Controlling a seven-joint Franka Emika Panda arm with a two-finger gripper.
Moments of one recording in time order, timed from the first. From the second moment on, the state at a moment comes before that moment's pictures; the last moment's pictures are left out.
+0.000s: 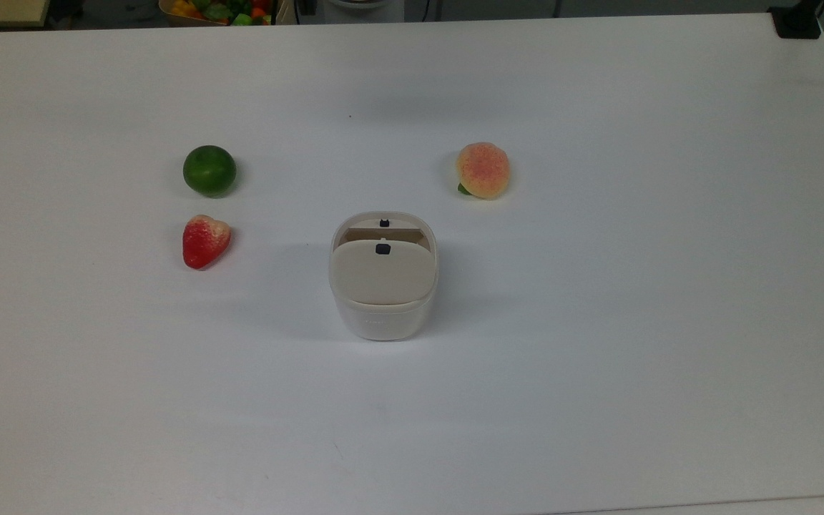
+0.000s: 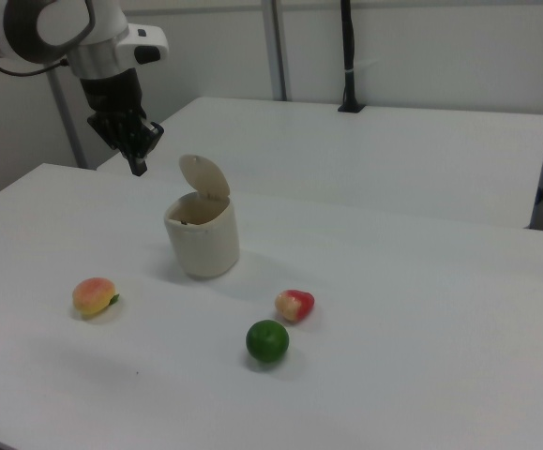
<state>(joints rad) 0.18 -0.07 -0.16 -1.66 0.08 1.72 -0.02</state>
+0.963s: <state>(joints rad) 0.19 0.01 -0.15 -1.66 0.10 1.97 -0.02</state>
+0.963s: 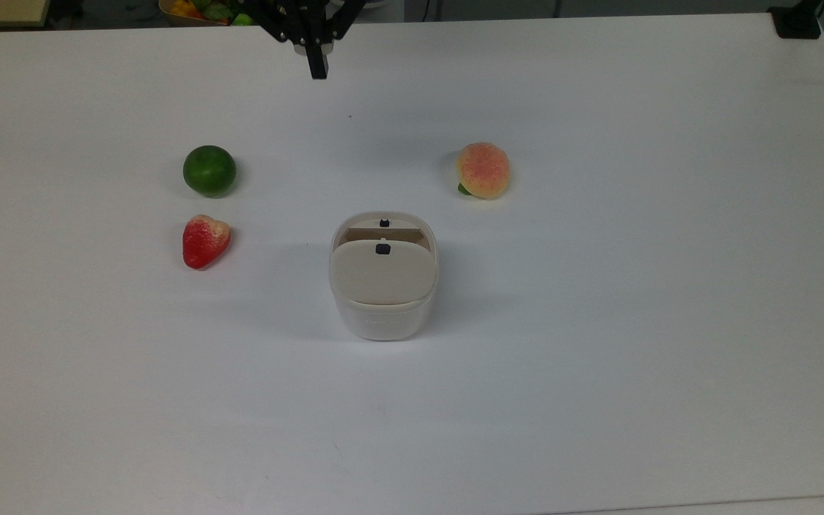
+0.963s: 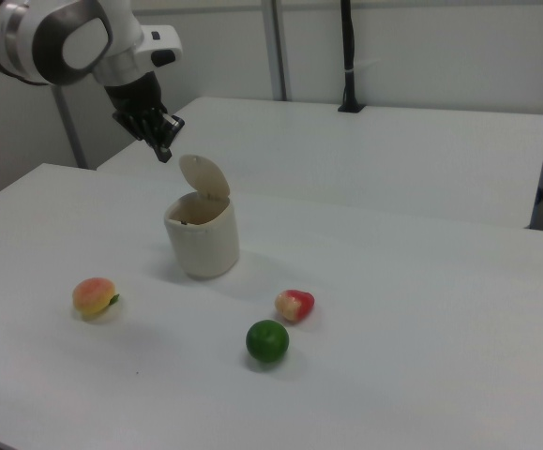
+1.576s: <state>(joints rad) 0.20 0.12 -0.12 -1.66 0.12 2.26 -0.01</state>
